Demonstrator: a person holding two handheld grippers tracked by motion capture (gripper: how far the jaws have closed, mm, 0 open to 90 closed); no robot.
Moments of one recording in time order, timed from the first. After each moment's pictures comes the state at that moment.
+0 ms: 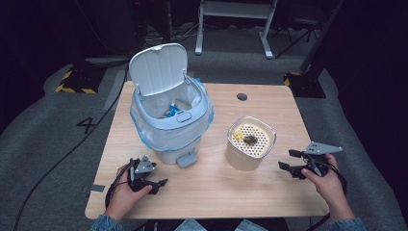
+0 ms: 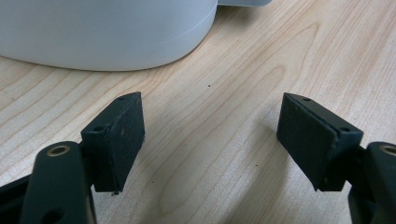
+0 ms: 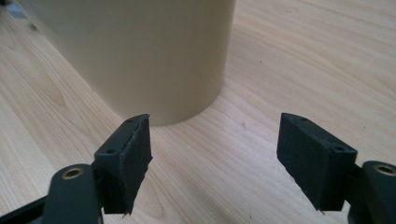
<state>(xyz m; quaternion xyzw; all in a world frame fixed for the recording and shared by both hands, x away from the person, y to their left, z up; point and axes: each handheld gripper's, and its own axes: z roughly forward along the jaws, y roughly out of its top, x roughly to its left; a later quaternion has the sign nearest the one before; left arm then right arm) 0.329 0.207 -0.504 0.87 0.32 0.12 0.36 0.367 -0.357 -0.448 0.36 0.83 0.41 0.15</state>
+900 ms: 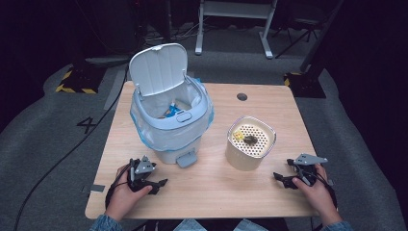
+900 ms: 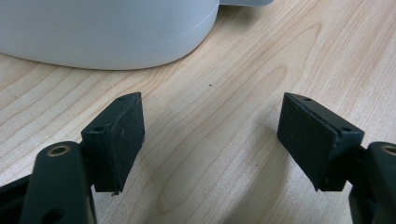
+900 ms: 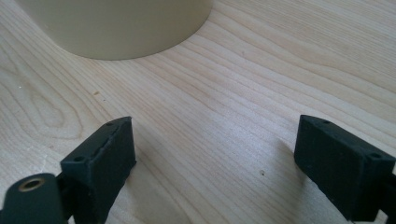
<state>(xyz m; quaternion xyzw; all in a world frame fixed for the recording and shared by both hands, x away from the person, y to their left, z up) 0.328 0.207 -0.504 0.87 0.33 0.12 0.36 0.363 -0.354 -0.504 0.38 0.83 0.36 0.17</state>
